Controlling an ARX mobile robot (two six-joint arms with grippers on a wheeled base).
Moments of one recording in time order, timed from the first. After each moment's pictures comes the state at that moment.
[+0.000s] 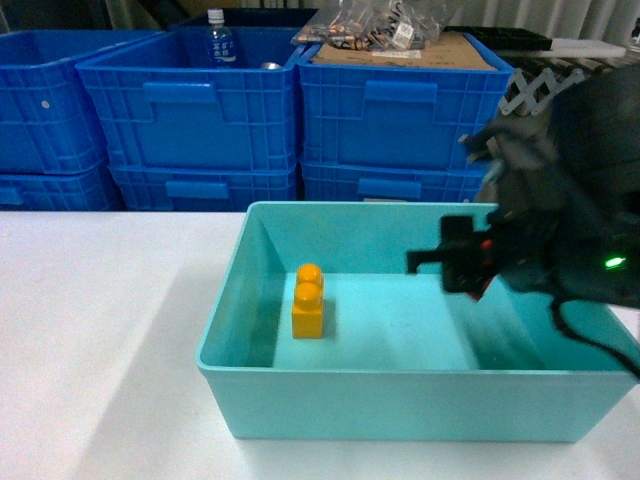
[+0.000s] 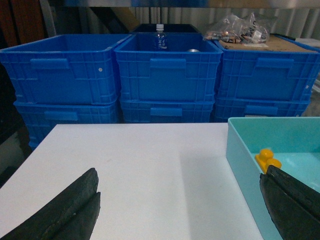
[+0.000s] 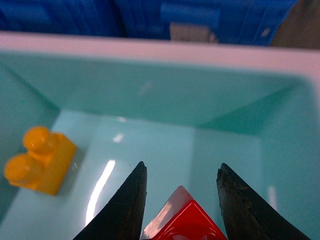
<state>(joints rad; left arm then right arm) 0.00 0.01 0.01 0.00 0.00 0.00 0.29 1.95 0.92 0.50 0.05 0.14</state>
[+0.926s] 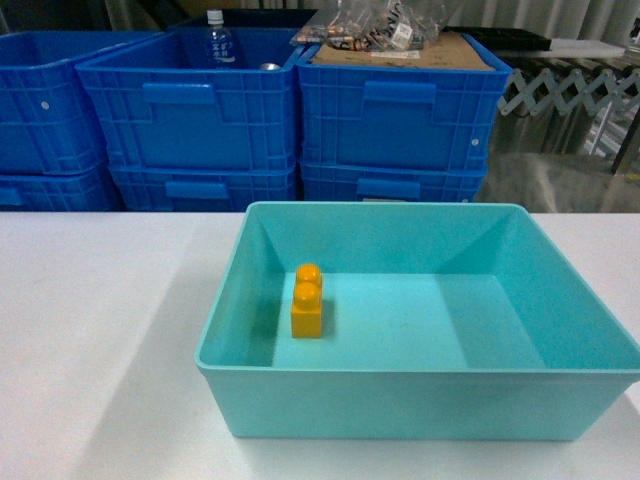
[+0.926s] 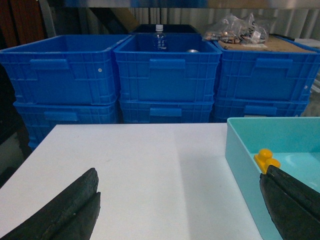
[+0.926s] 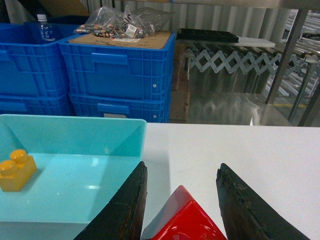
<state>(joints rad) 0.00 0.01 0.02 0.00 0.00 0.00 0.00 0.67 0.01 0.65 0.00 -0.02</state>
